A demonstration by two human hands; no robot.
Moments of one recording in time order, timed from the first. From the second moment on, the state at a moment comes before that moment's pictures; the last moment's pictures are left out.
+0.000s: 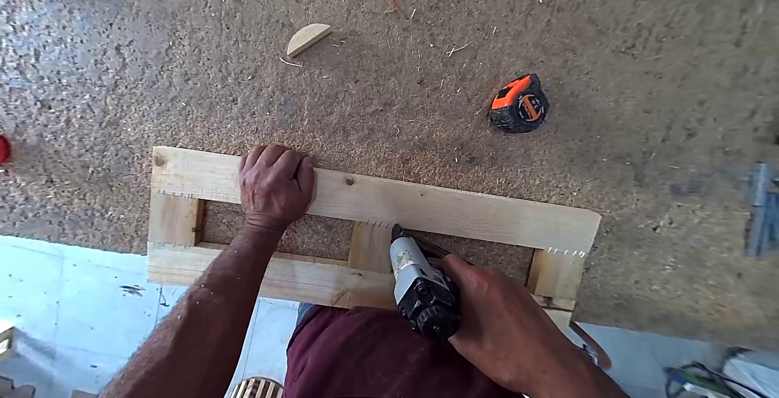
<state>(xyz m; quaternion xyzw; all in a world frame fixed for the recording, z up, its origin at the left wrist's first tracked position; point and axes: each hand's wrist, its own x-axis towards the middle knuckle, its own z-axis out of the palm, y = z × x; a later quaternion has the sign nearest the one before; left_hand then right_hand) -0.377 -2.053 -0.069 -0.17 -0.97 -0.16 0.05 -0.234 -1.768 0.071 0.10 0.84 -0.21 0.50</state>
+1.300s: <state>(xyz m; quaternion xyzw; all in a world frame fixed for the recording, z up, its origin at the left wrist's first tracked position) -0.376 -2.051 -0.071 -0.16 -0.97 -0.15 0.05 -0.198 -1.840 0.087 0.06 0.78 -0.16 0.60</state>
